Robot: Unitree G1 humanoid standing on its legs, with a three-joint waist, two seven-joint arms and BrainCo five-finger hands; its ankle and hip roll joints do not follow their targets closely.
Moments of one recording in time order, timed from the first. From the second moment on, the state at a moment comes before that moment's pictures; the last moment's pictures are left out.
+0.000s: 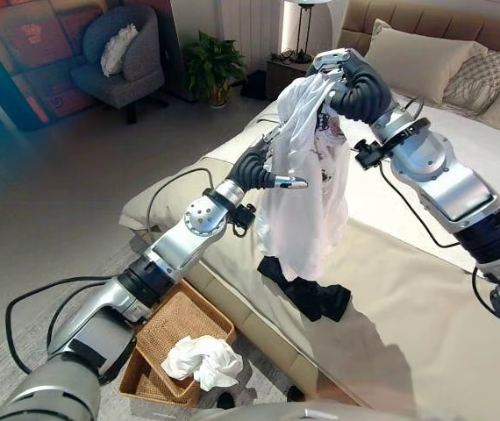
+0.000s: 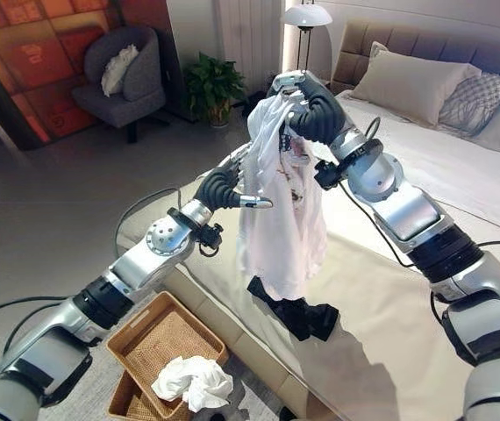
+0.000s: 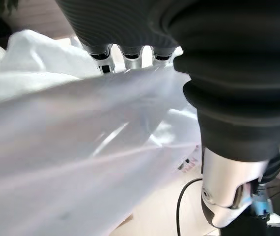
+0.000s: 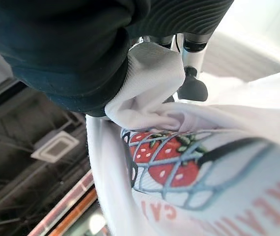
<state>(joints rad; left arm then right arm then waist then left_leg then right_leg) -0.71 0.45 -0.63 0.17 -0.44 -0.14 0.10 -0.93 -0.83 0.58 0.07 0.39 -0.10 -0.09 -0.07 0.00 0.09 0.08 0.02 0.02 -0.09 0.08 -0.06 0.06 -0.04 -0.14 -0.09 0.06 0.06</state>
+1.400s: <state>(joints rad) -0.62 0.29 -0.57 0.30 -0.29 -0.08 0.11 -0.84 -0.64 0.52 -0.11 0.48 -0.11 -0.05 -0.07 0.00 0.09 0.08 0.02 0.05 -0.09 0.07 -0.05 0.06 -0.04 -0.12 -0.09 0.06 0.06</state>
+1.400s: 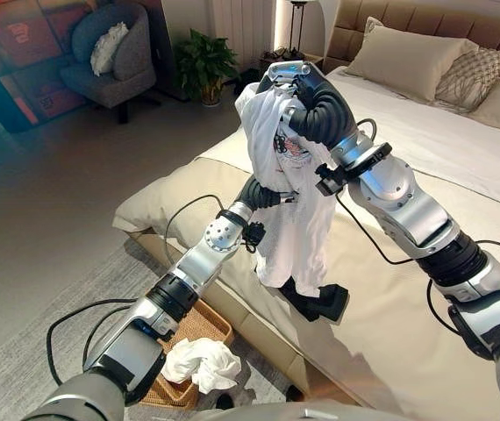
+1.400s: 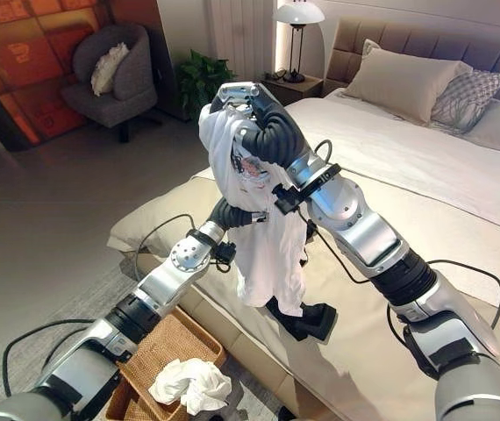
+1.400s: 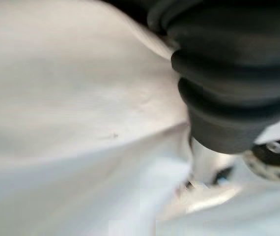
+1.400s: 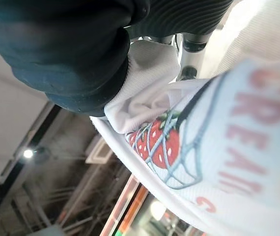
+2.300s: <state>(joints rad) -0.40 0.36 -0.39 0.17 -0.53 -0.08 0.14 -0.61 -0.64 0.35 -0.11 0.52 -0.11 -0.04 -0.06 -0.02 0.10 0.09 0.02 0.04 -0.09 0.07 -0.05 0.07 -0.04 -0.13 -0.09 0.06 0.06</state>
